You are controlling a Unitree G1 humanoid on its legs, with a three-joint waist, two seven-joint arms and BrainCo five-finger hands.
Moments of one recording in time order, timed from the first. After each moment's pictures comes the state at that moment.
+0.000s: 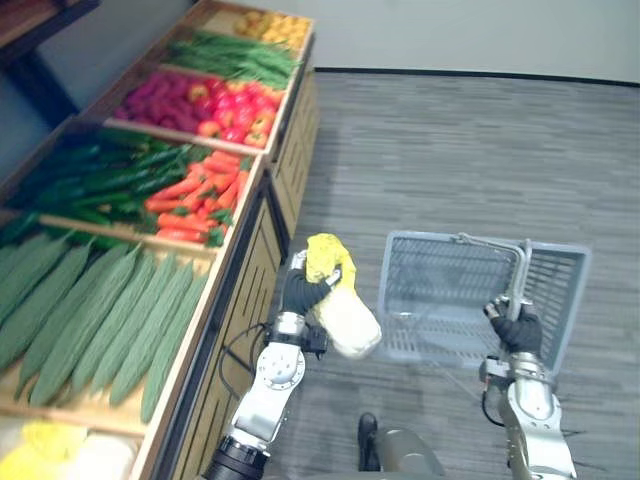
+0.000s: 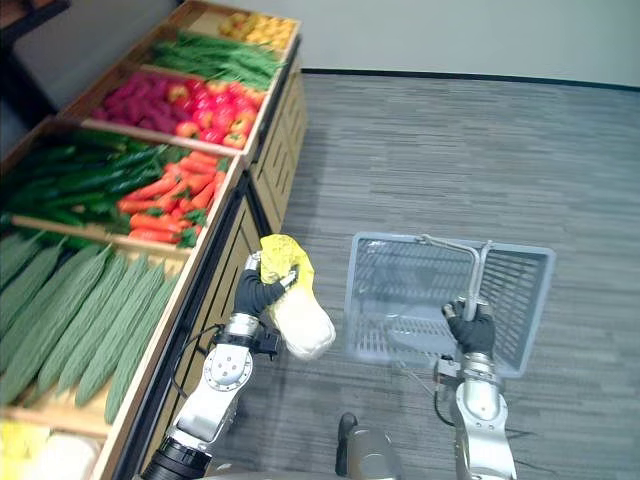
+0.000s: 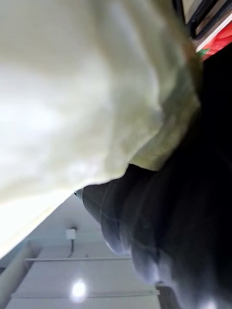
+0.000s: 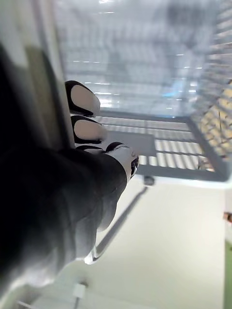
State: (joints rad) left arm 0.01 0.04 -0.35 -0.02 0.16 -0.17 0.27; right arm 0.16 -0.14 -0.07 -0.04 0.21 -0.10 -0.15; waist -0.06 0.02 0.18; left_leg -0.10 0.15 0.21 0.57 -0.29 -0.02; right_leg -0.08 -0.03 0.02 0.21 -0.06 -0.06
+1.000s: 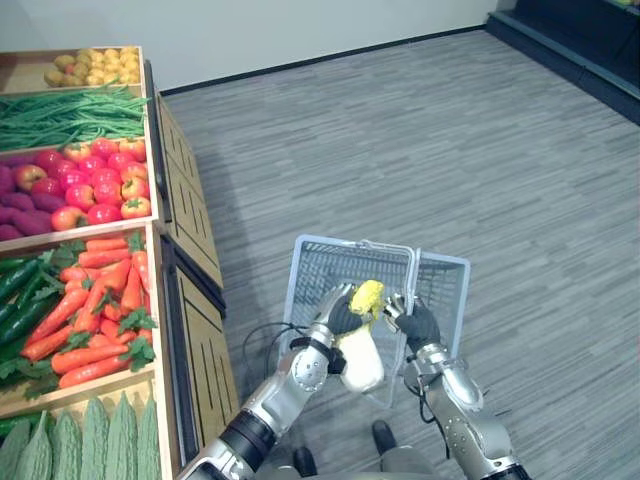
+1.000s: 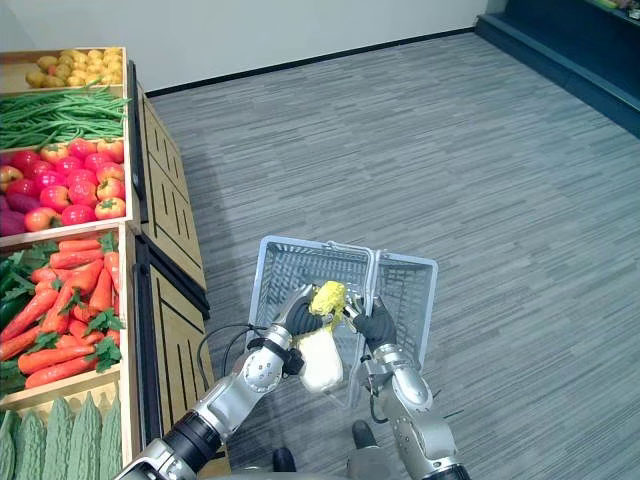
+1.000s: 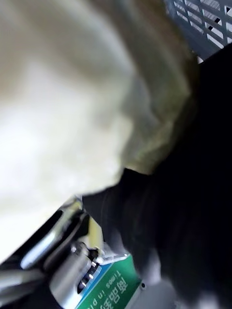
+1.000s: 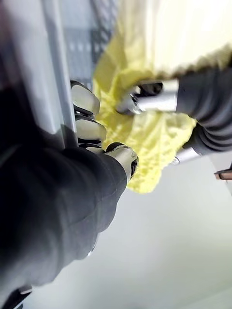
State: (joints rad) left arm -0.21 0.10 -0.56 0.34 0.48 -0.09 0.24; right arm 0.09 -0.16 0.31 -0.02 0.63 -0.06 0.01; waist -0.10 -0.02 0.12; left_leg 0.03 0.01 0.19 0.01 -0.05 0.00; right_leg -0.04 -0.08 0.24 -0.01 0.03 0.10
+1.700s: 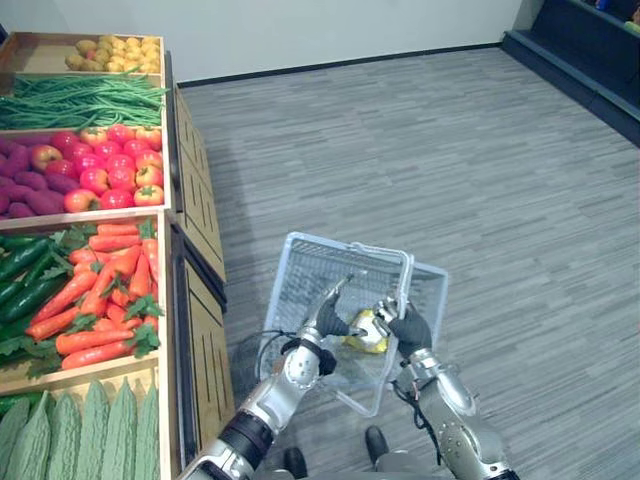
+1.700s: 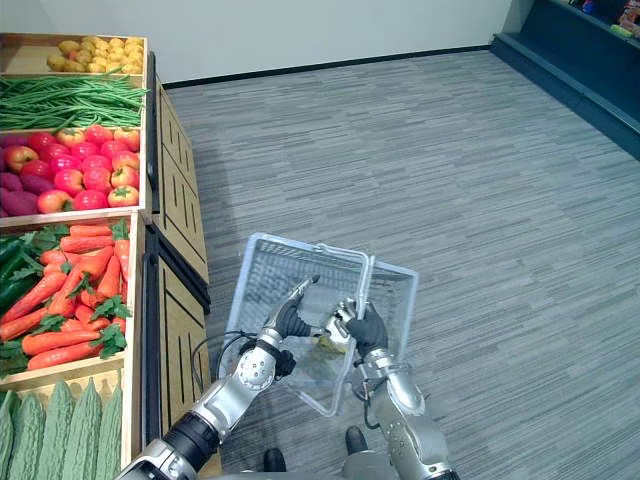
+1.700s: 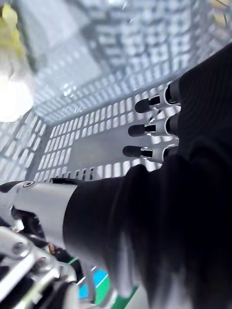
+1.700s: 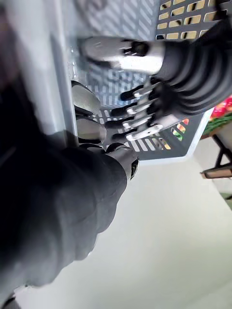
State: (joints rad) left arm -0.11 0.09 -0.44 0.30 0.34 -0.07 0.22; right arm 0.15 -0.13 0.15 -0.02 0.49 -0.03 0.00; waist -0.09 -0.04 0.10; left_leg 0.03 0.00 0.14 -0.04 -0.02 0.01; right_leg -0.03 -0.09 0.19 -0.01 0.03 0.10
